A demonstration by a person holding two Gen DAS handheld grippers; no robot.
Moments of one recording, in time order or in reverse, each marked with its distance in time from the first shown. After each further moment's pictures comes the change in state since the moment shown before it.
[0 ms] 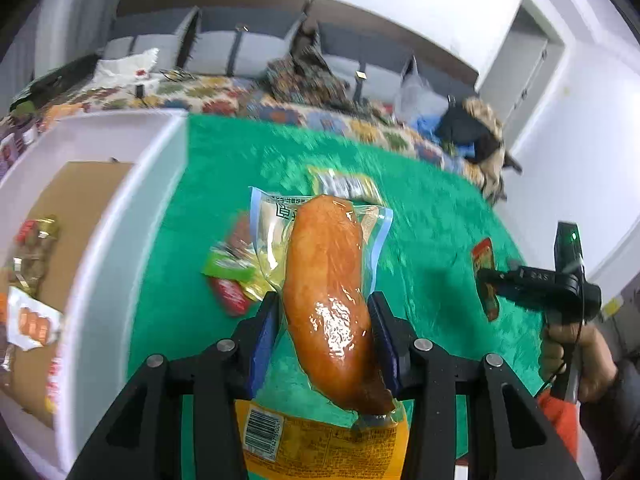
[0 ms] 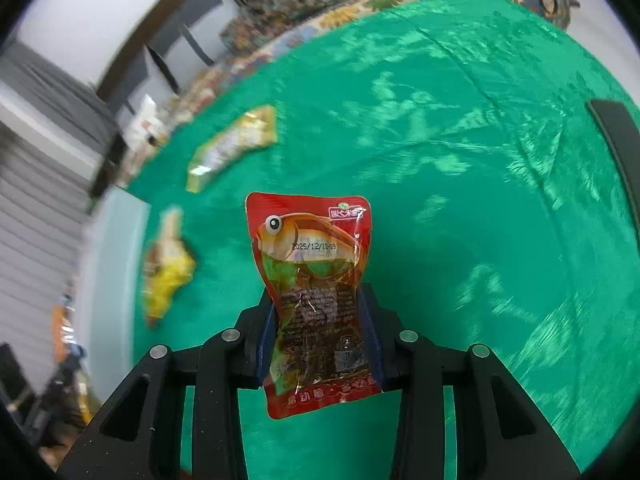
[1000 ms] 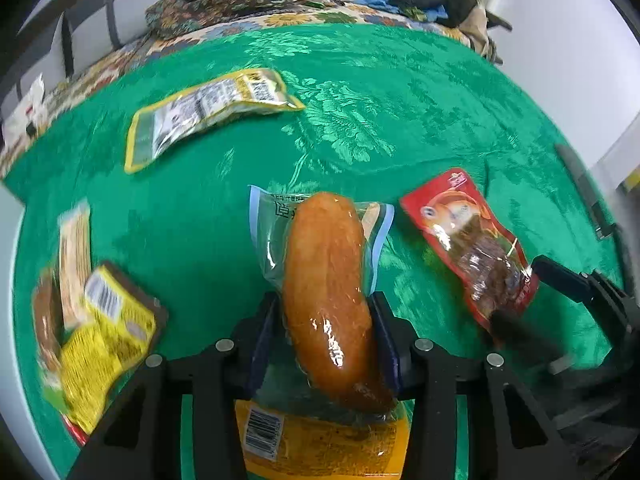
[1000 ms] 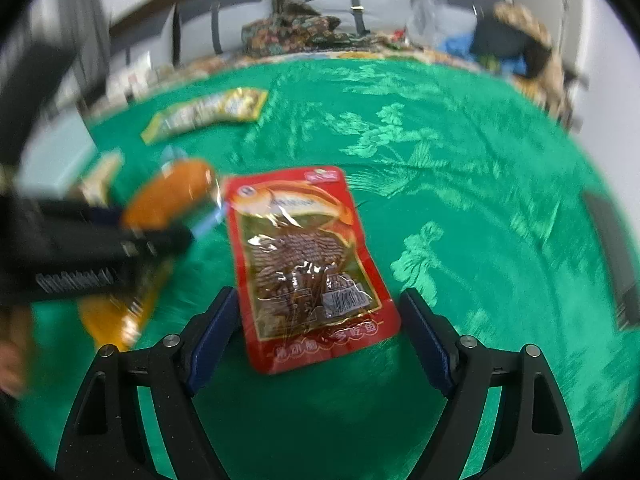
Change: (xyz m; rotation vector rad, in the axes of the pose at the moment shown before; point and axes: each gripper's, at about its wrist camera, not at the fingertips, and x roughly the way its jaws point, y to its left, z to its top) left arm 0.262 -0.132 0.003 0.331 0.370 0.038; right arm 0.046 -0.001 -0.036 -0.310 -0.169 -0.240
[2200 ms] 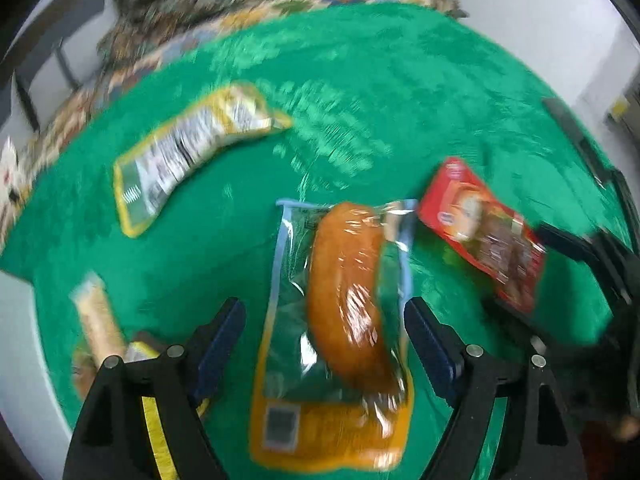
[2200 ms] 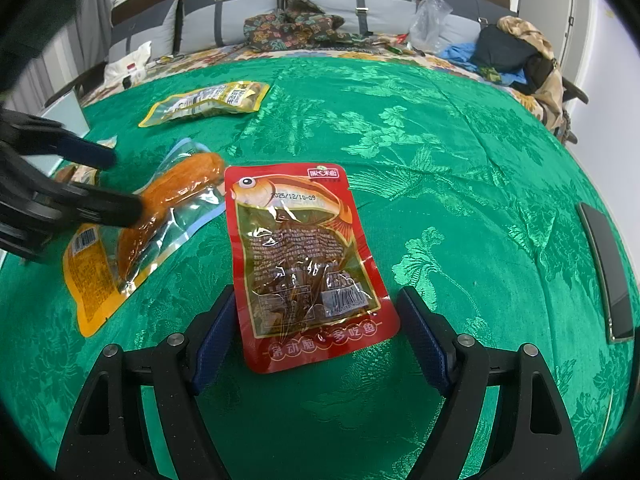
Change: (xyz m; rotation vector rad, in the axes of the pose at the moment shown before) left arm 0.020 0.007 0.038 0.191 0.122 0.028; right arm 0.011 0.017 -0.002 -0.117 0.010 -0.114
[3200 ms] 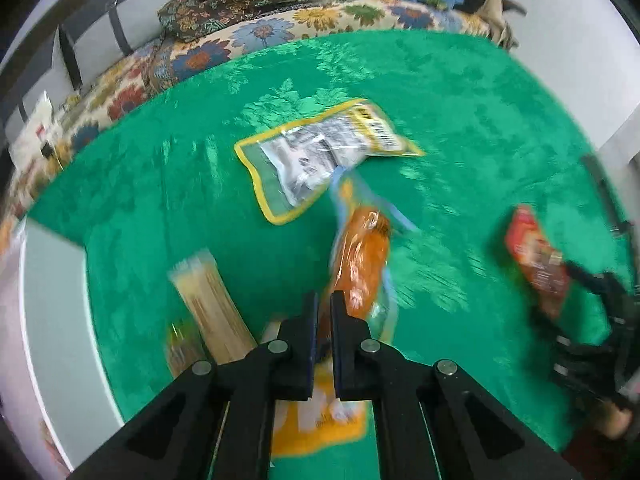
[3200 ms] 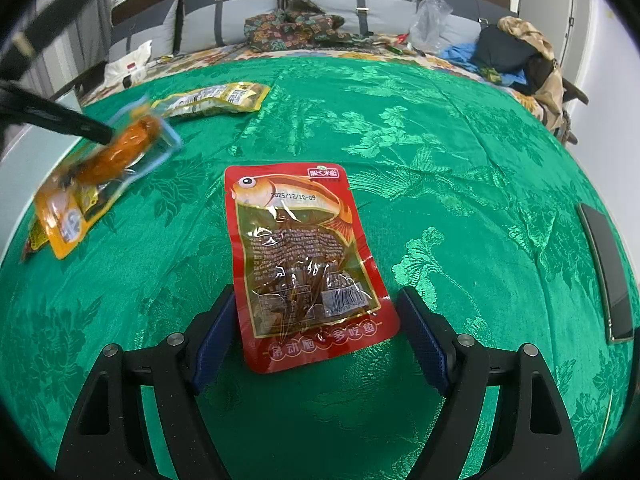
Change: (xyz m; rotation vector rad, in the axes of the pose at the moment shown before) left arm -0.056 0.086 -0.006 -0.127 -0.026 0.034; right arm 0.000 0.001 0.000 -0.003 -0.001 -0.001
